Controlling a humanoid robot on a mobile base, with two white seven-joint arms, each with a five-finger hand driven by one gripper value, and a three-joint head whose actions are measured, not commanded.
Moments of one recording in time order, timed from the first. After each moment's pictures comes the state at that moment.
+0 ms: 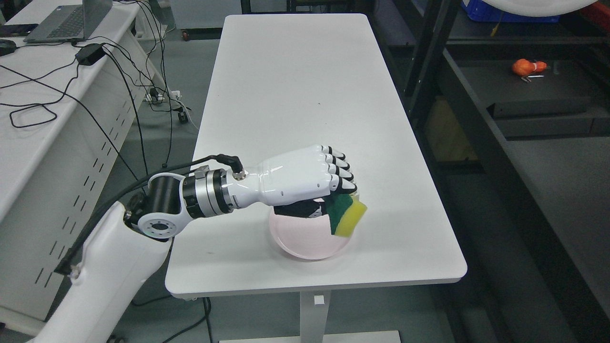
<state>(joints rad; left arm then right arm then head) -0.74 0.30 -0.45 -1.59 -0.41 -0.79 -0.49 -0.08 0.00 -0.21 0.00 -0.12 0.00 -0.07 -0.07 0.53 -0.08</state>
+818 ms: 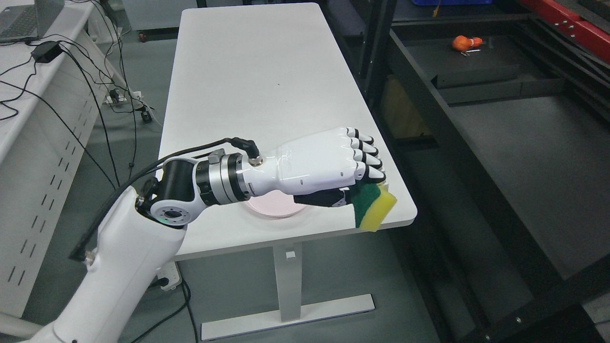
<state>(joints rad) -0.81 0.23 -0.46 -1.61 -0.41 -0.79 -0.49 -0.08 0.00 -0.21 0.00 -0.12 0.00 -0.07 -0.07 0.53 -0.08</state>
